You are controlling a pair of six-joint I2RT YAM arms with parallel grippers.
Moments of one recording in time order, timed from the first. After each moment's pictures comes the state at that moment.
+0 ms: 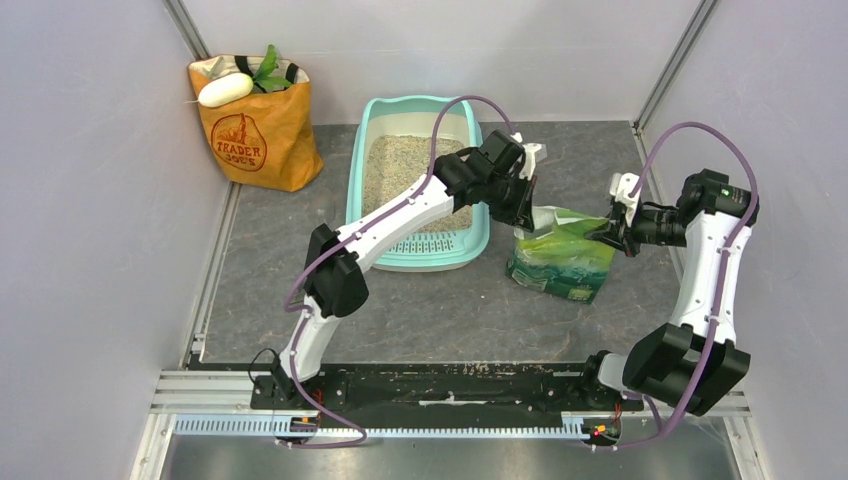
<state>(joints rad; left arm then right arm) -0.90 2.17 2.19 -0.80 0.31 -0.45 -0.44 1.29 1.36 -1.56 -1.07 -1.70</state>
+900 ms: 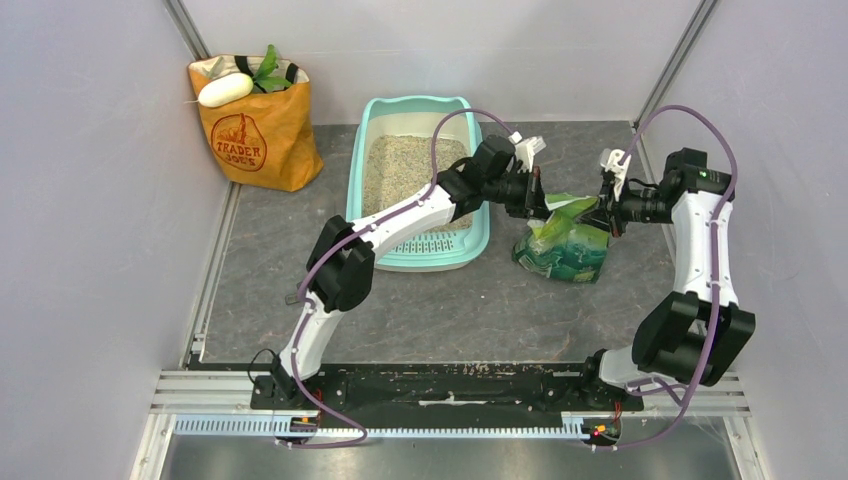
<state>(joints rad) -0.86 2.21 1.98 -0.21 0.55 -0.69 -0.34 1.42 1.38 -1.29 -1.08 -1.33</state>
